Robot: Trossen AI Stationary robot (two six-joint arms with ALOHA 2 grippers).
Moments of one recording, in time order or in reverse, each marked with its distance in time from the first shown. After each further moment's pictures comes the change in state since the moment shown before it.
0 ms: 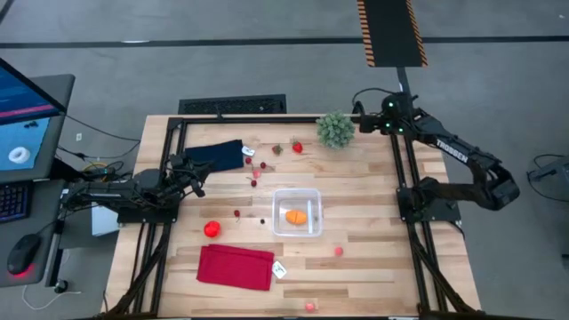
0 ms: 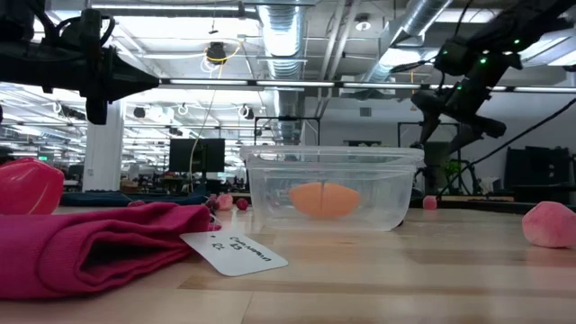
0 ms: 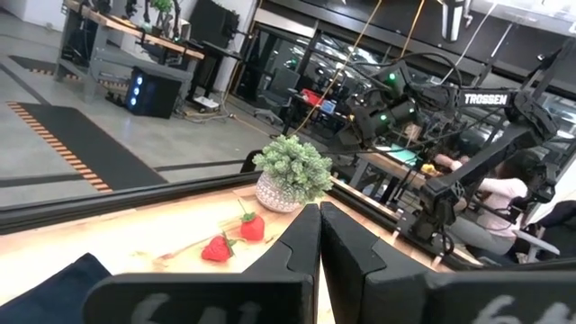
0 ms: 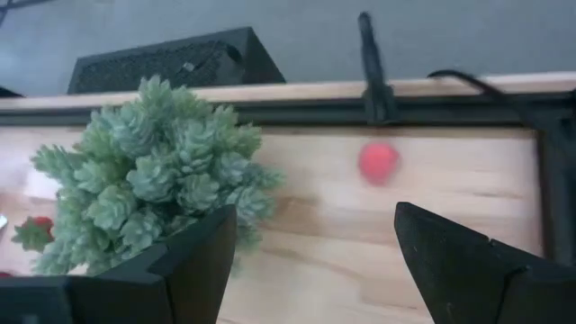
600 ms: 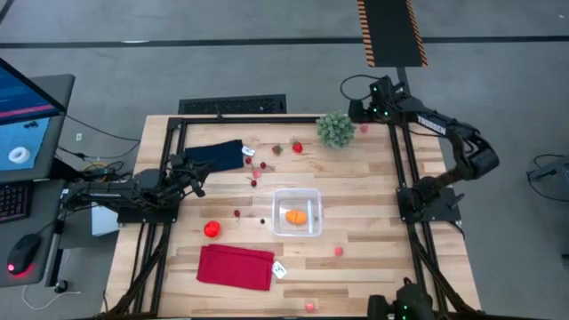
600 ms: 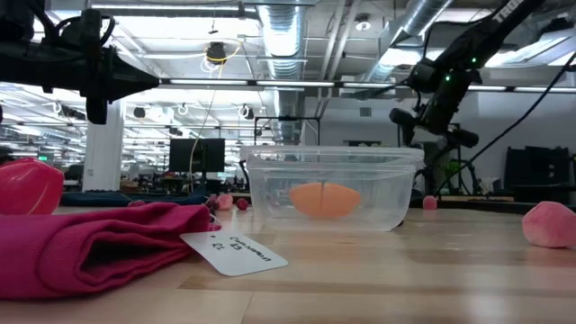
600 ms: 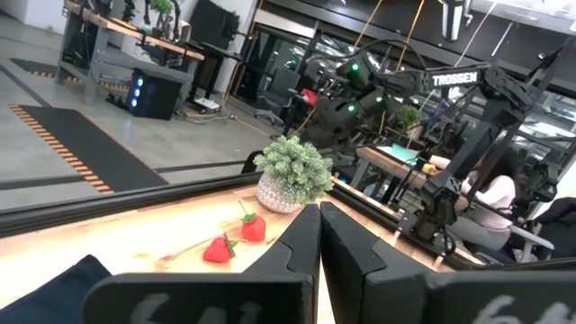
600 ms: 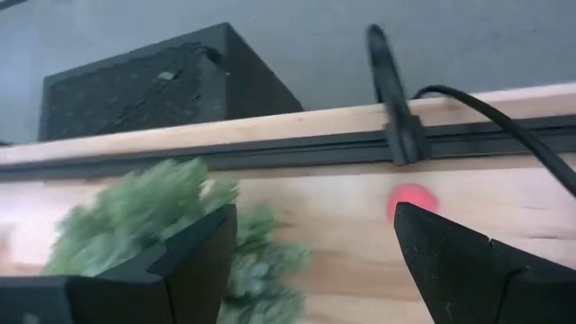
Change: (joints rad) left arm 0.000 0.000 0.000 0.001 -0.001 0.007; right arm -0.038 0.323 0.214 0.007 0.004 0.118
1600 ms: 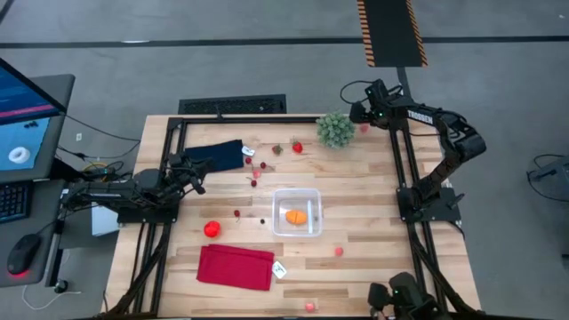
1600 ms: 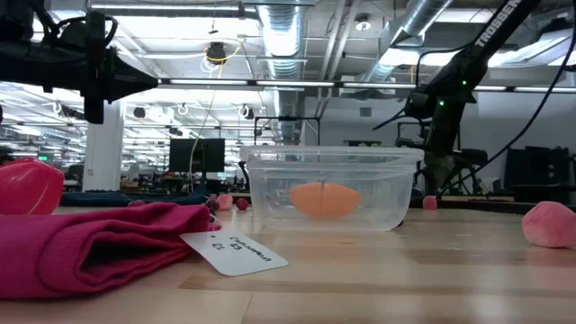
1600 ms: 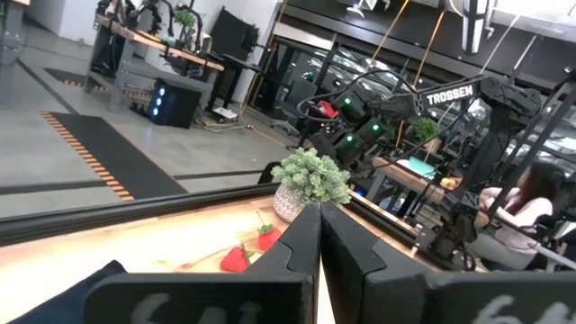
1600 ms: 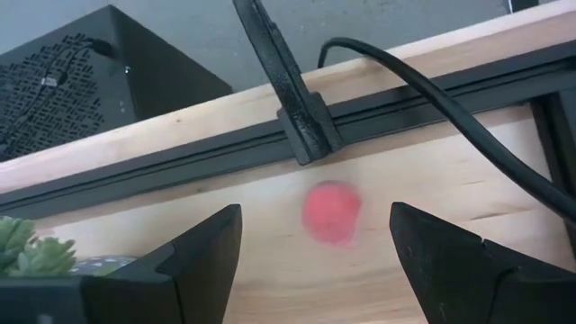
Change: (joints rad) left arm 0.000 0.000 0.000 0.013 -0.064 -0.002; right arm -0.050 0.168 0.008 -0.017 0.097 0.093
